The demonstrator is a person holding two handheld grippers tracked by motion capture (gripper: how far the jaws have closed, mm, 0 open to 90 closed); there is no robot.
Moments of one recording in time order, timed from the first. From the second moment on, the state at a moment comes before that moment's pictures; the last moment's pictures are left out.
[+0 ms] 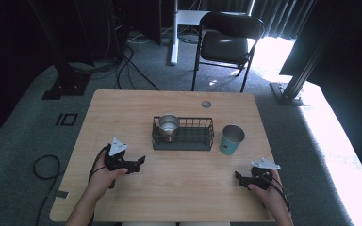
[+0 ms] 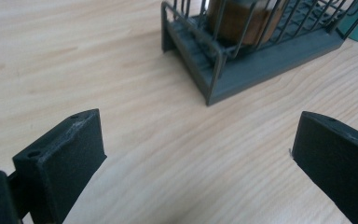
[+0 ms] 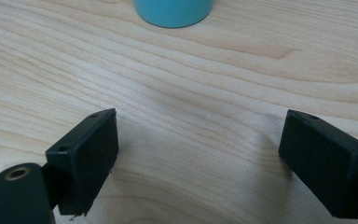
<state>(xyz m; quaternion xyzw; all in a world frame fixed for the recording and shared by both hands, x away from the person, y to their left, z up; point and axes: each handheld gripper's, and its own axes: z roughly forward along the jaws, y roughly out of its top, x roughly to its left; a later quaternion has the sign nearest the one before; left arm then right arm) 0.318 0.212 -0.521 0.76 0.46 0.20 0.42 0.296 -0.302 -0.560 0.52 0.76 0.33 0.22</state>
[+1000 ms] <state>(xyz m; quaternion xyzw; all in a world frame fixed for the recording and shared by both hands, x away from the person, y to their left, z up) 0.290 0.270 -0.551 0.76 0.52 0.22 0.33 0.296 -0.302 -0.560 0.52 0.76 0.33 0.22</state>
